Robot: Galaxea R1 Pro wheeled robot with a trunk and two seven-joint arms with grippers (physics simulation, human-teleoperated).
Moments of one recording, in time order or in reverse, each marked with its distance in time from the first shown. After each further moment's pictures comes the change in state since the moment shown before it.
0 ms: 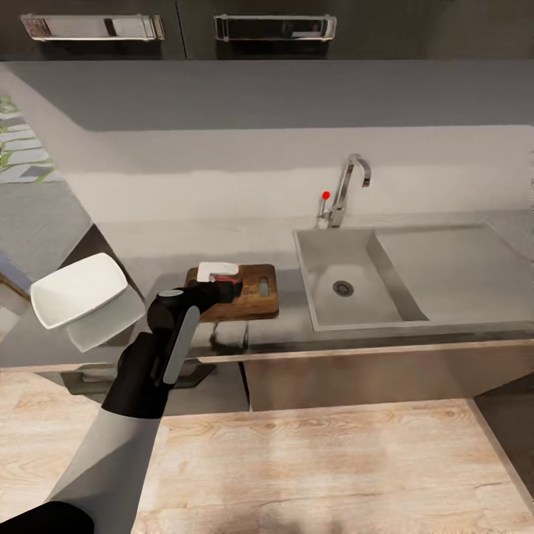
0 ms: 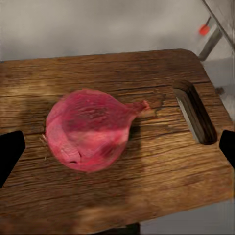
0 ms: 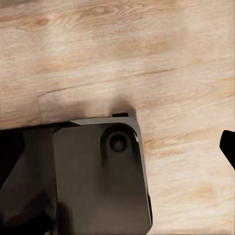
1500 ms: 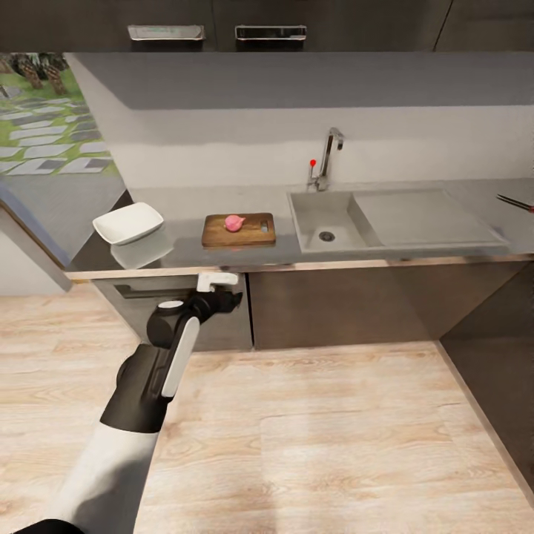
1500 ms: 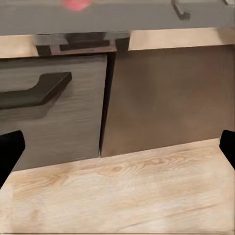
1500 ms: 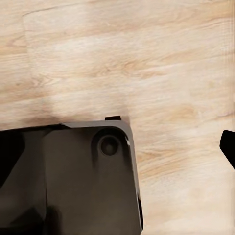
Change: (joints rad) left arm 0.055 0.001 0.000 -0.022 0.000 -0.005 0.001; right arm 0.000 -0.023 -0.002 0.005 0.000 -0.008 -0.006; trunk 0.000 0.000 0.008
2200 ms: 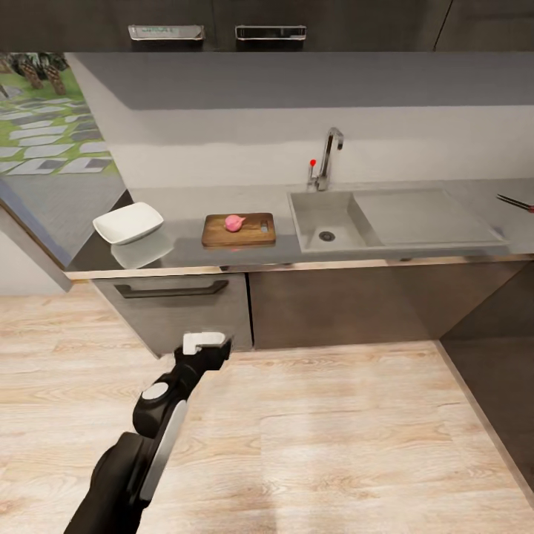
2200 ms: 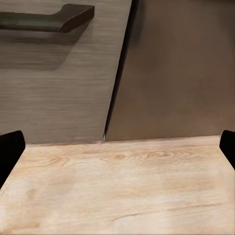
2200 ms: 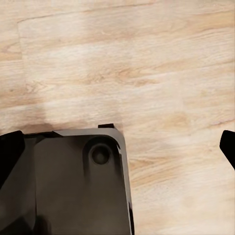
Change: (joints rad) left arm 0.375 0.051 0.003 -0.079 -0.003 -0.353 -0.002; right arm -0.003 -0.023 0.000 -0.010 -0.007 -0.012 0.000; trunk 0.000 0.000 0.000
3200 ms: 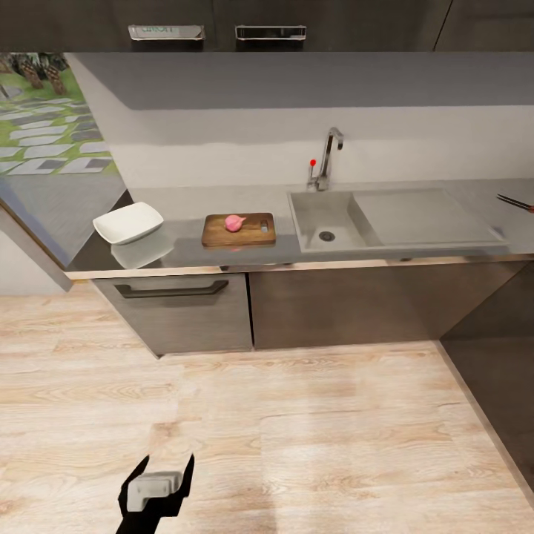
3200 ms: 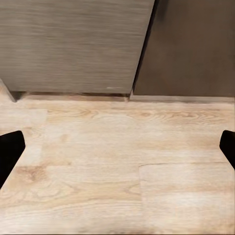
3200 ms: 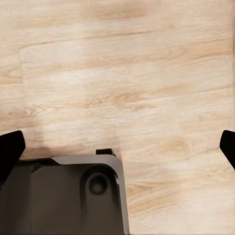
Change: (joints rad) left arm 0.618 0.142 0.002 0.004 0.000 -0.639 -0.003; right arm -0.029 -0.003 0.001 -0.049 0.001 -0.003 0.000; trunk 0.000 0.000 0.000
